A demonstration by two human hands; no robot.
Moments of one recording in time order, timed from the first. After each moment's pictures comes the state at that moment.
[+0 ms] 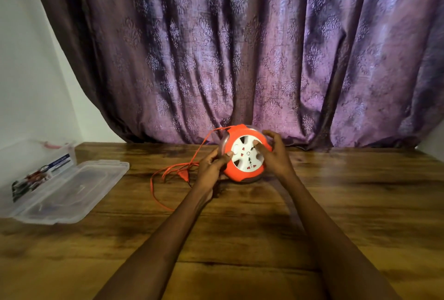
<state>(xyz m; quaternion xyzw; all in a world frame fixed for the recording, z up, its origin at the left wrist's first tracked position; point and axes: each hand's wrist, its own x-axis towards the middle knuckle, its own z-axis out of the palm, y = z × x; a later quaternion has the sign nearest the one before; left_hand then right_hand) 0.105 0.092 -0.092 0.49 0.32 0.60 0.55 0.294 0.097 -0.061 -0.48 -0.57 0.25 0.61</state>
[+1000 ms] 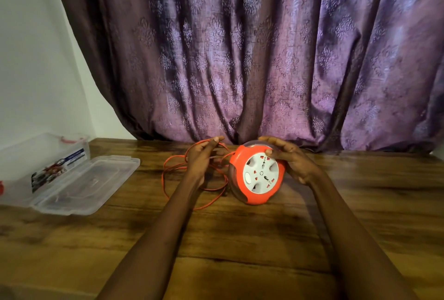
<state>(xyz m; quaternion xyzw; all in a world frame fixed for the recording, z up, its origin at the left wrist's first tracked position) 0.064 0.103 -0.067 0.48 0.35 0.66 0.47 0.325 0.094 -0.053 -0.31 -0.63 0.53 0.48</state>
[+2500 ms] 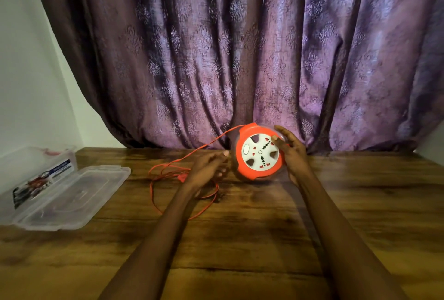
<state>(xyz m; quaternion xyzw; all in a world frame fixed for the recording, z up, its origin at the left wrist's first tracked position) 0.081 0.092 -0.065 0.58 0.42 0.51 0.47 0.322 0.095 -0.043 -0.35 -0.47 0.40 0.70</state>
